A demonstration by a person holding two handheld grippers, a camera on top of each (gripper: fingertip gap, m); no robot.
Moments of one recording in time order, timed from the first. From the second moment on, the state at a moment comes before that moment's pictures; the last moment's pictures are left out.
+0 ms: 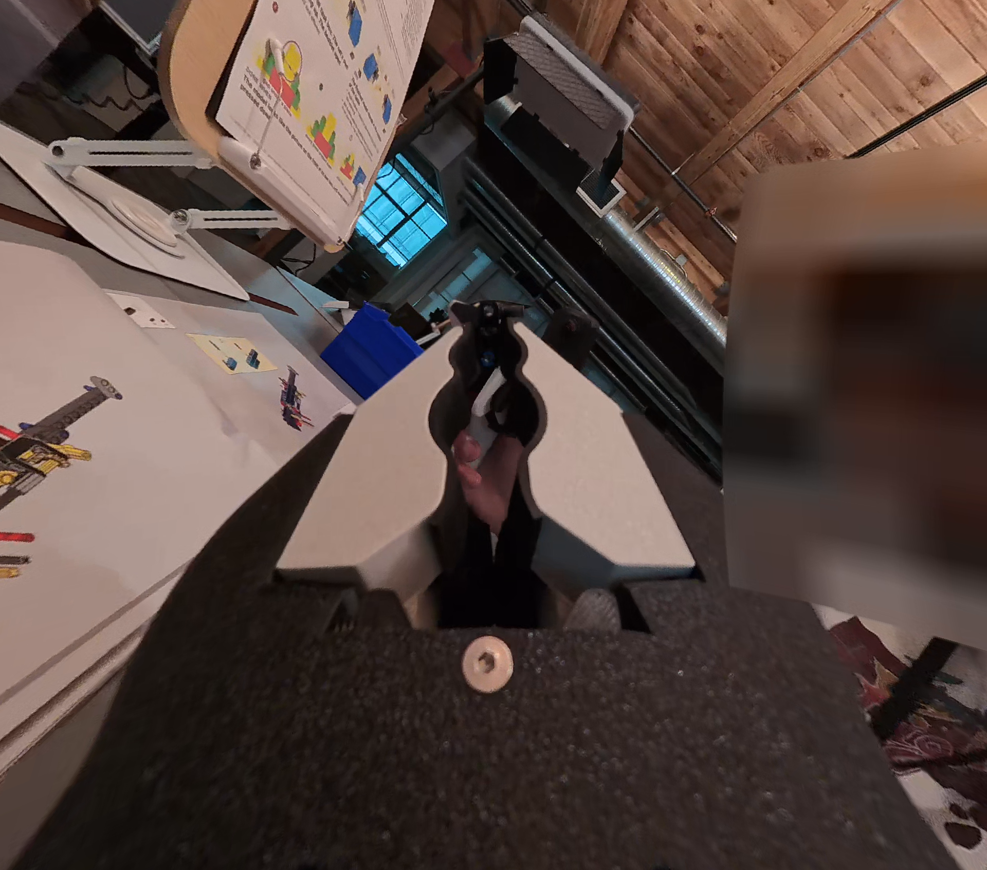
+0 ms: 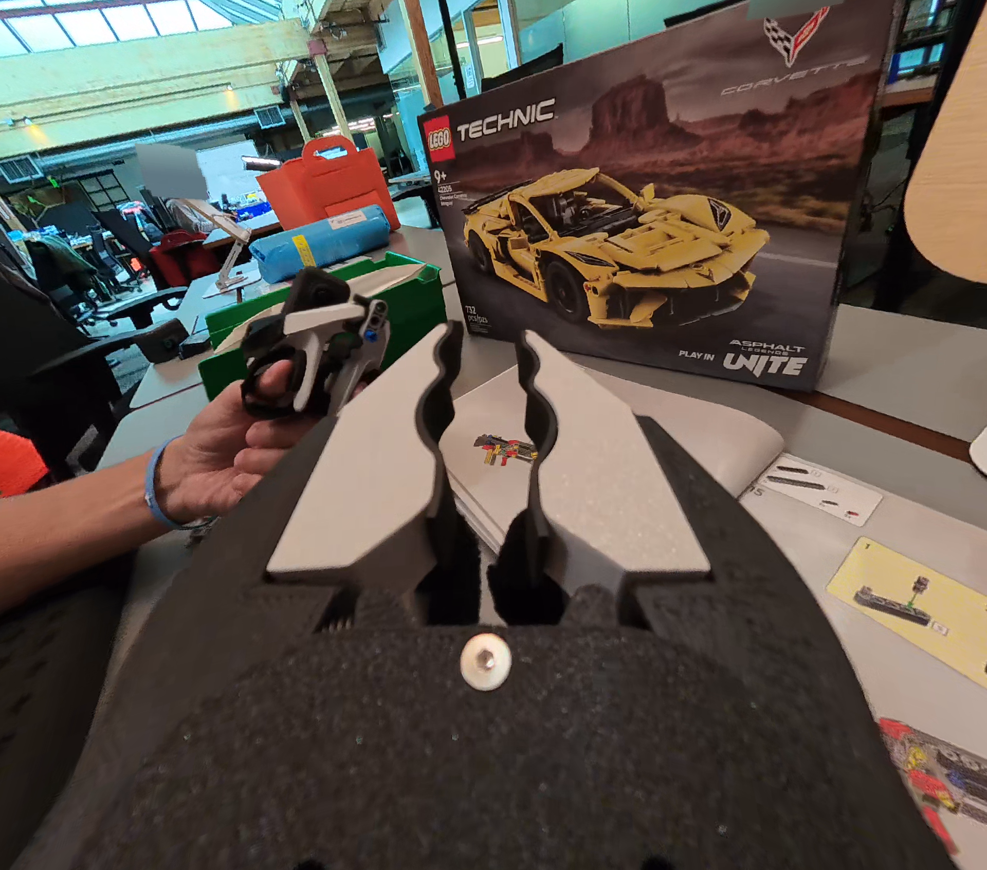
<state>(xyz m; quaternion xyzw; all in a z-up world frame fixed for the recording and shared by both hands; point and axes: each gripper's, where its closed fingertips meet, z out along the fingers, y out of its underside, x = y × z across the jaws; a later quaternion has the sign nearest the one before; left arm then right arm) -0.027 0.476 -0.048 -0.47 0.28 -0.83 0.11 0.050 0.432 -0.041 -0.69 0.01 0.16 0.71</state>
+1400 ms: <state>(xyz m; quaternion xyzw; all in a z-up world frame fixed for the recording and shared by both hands) -0.026 0.440 -0.047 -0.45 0.30 -0.84 0.05 -0.029 0.443 -0.051 -0.66 0.00 0.40 0.64</state>
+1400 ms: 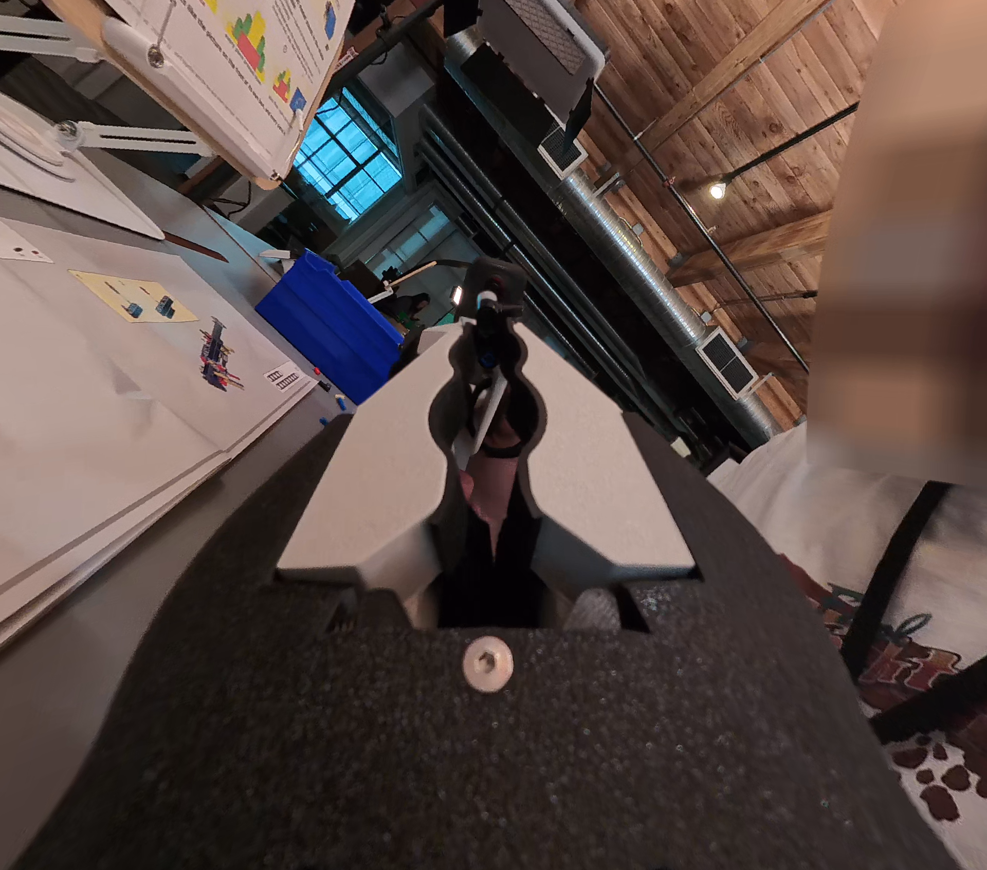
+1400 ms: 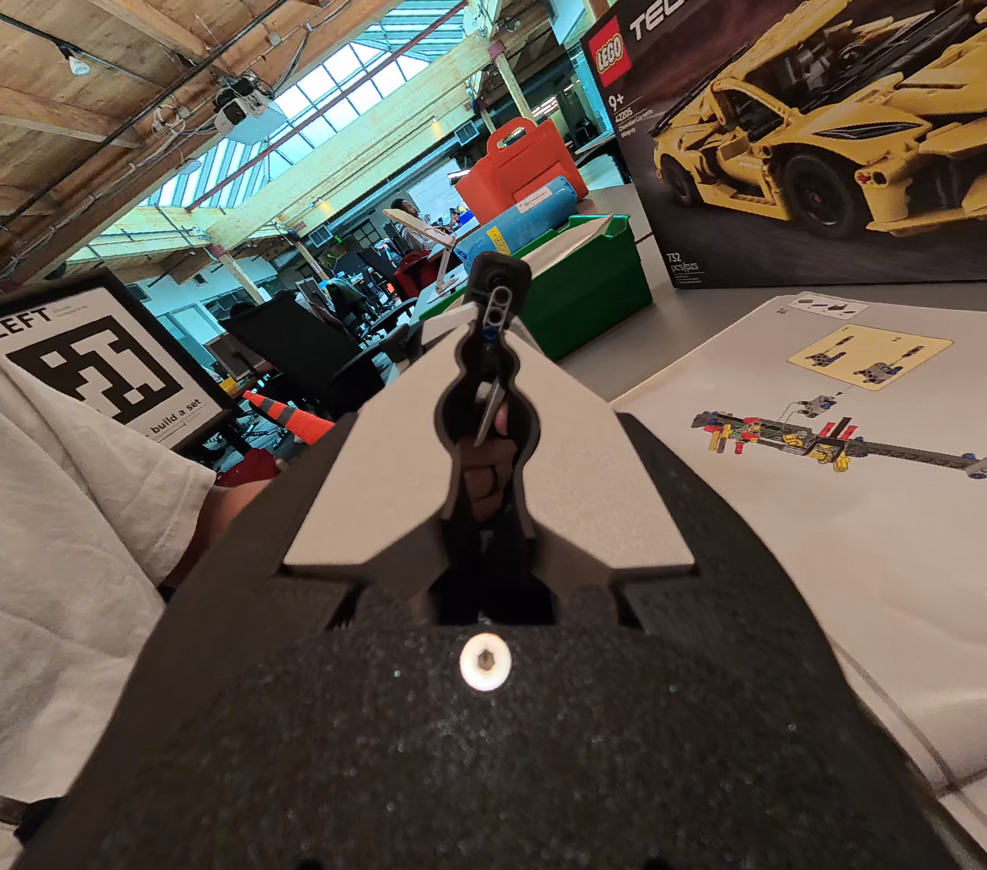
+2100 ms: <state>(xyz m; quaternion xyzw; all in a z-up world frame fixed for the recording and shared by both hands) -0.038 0.455 -0.045 -0.44 0.32 -0.84 0.06 -0.007 0.441 -0.063 -0.71 -0.01 0.33 0.63</state>
